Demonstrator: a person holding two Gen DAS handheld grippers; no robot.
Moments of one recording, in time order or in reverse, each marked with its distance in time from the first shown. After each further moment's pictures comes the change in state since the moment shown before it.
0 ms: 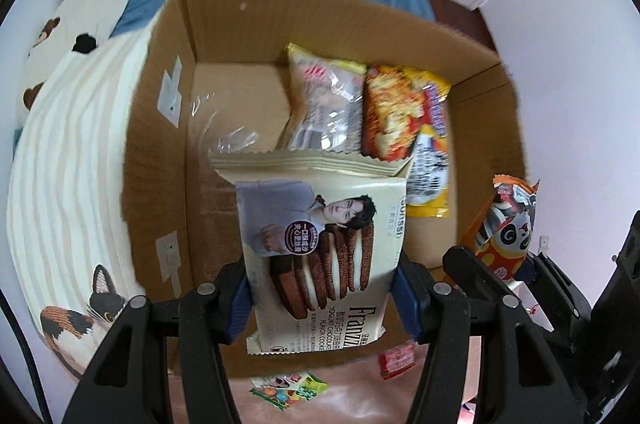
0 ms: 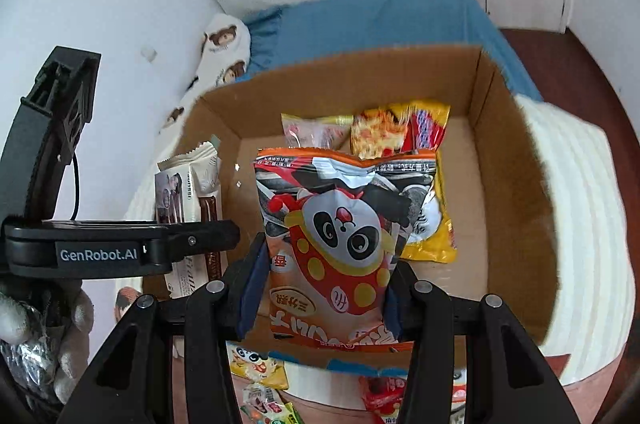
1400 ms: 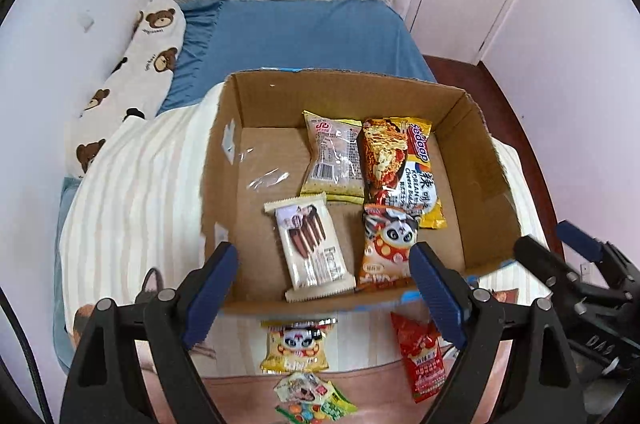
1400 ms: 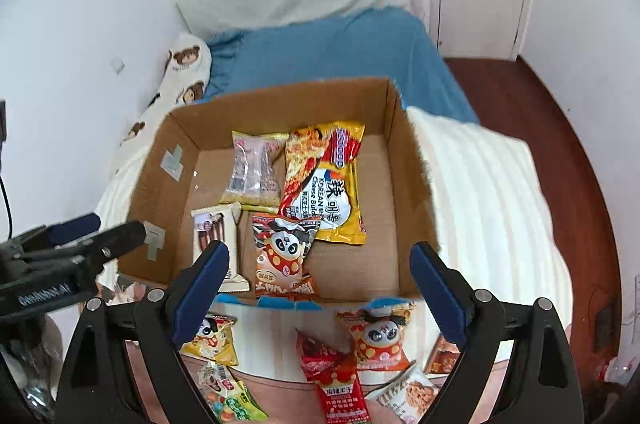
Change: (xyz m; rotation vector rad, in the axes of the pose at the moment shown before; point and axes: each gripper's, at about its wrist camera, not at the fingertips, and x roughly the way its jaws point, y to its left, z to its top) left arm -0.083 -0.027 -0.092 0.080 -0.368 0.144; right arm -0.093 -0.017 -0.029 -0.024 -0.137 -0.204
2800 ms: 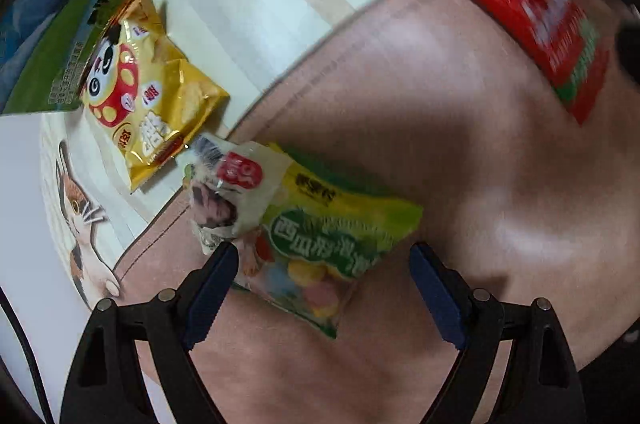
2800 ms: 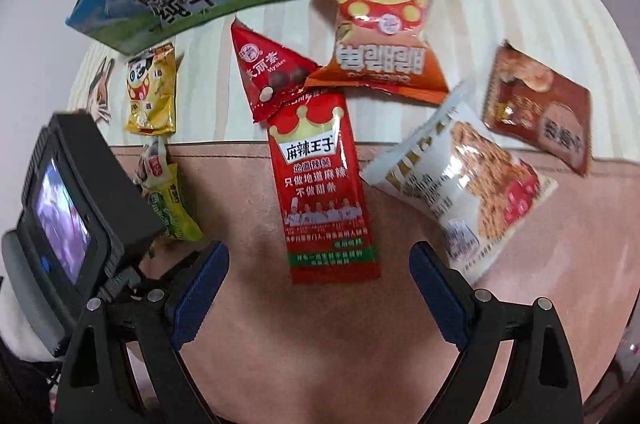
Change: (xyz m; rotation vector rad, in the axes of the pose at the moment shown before) left arm 0.160 -0.084 -0.265 0.586 0.528 0.301; right arm 0.081 -0.060 -0.206 -0.051 0.438 0.150
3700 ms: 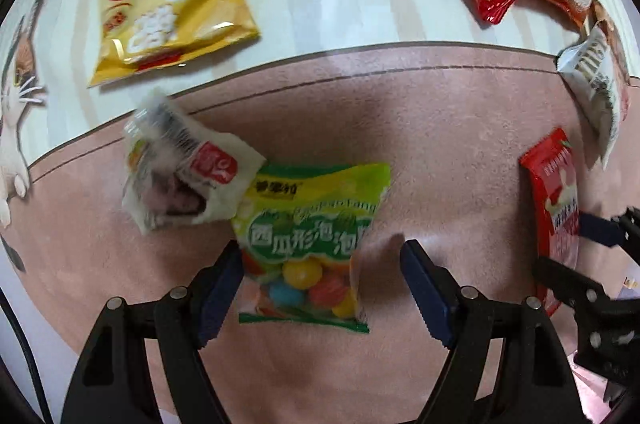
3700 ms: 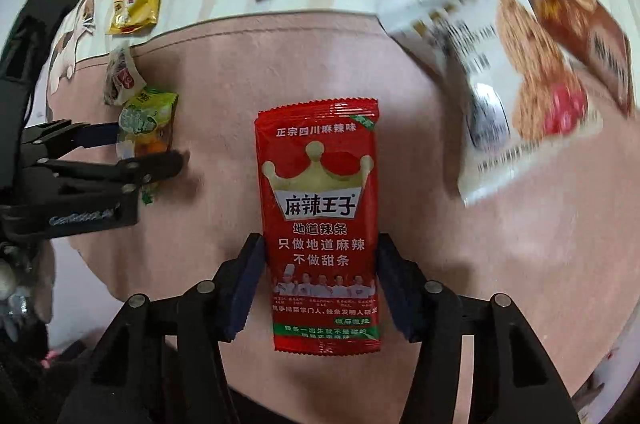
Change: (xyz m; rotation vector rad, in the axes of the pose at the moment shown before) left arm 0.002 -0.016 0.019 -0.374 0.078 -0.332; right arm 0.046 0.006 -0.037 -0.053 0.243 -0.006
